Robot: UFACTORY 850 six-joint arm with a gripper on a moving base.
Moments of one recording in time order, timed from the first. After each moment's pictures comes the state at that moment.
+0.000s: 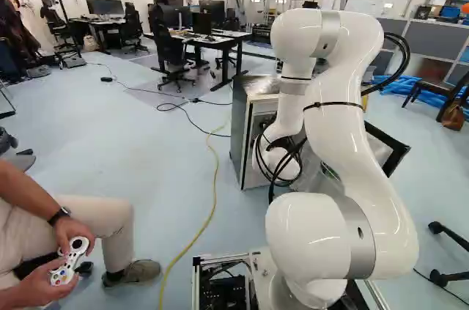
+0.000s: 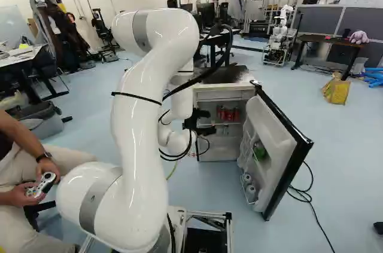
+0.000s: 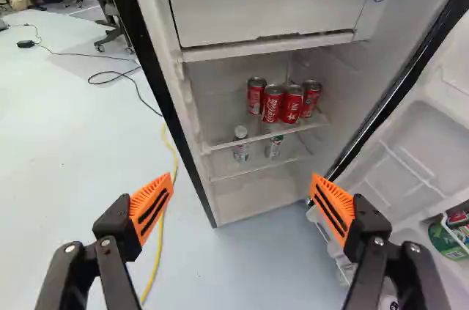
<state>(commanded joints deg) -10.5 -44.9 -30.5 1.1 77.9 0.0</state>
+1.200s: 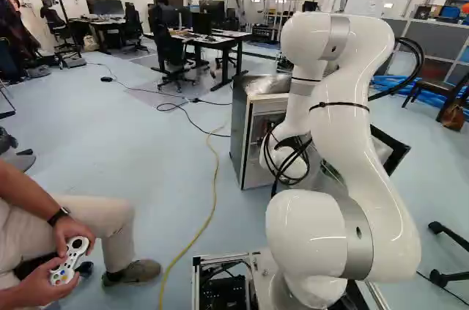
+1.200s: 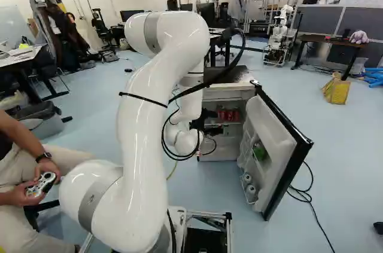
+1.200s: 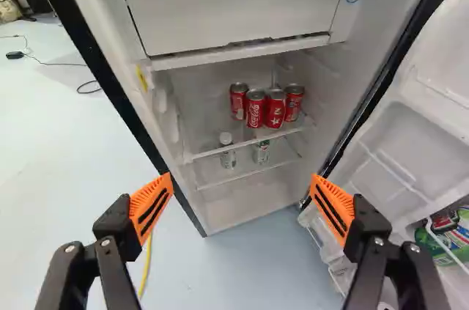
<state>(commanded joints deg) -16.6 -46.3 -33.1 -3.2 77.9 0.0</state>
